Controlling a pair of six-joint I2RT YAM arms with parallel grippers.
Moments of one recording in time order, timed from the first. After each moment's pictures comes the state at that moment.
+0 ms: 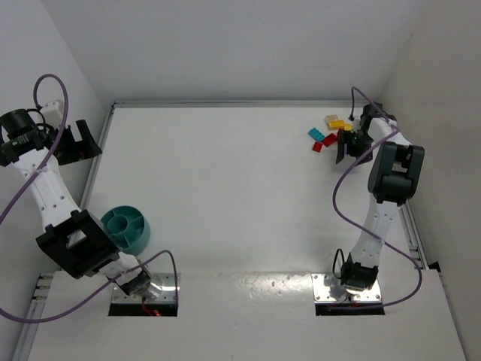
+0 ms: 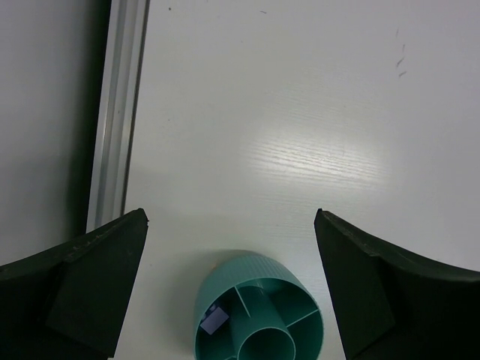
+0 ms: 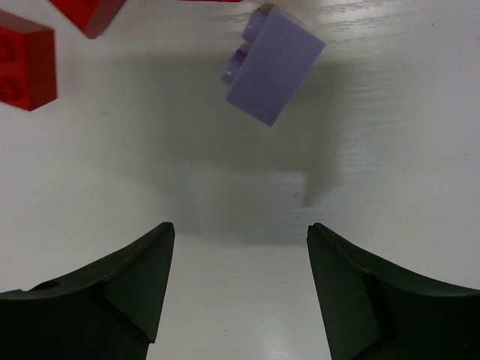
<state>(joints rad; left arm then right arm) 0.68 1.45 1.54 -0.94 0.47 0.26 -0.24 2.20 1.70 -0.80 -0.13 -0.13</state>
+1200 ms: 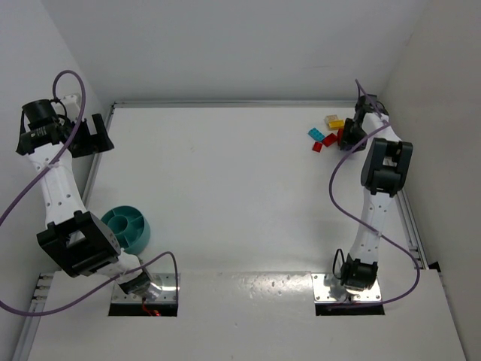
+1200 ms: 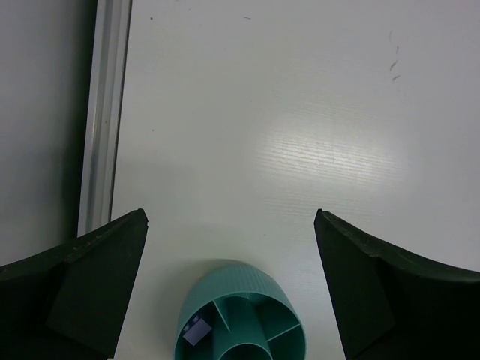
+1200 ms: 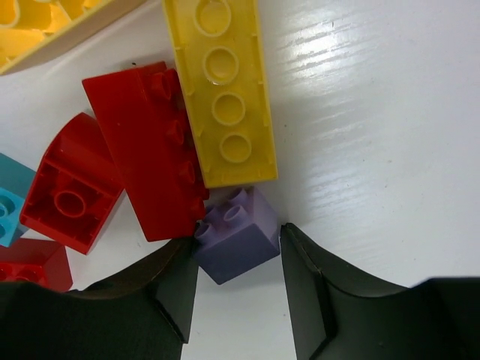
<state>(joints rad) 0.53 1.45 1.54 -0.90 0.34 0.17 -0.21 2.42 1.98 -0.72 0.03 0.10</state>
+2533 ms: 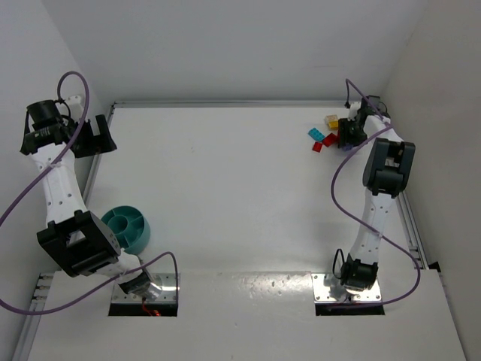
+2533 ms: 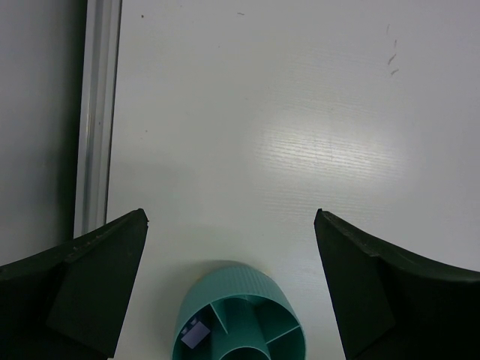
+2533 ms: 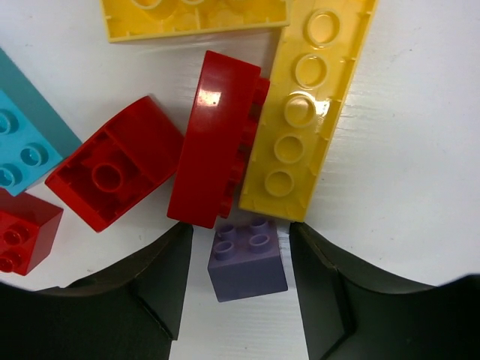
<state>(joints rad) 0.51 1.45 1.52 -0.88 0.33 0.17 -0.23 2.40 1.91 -0.59 -0.13 -0.26</state>
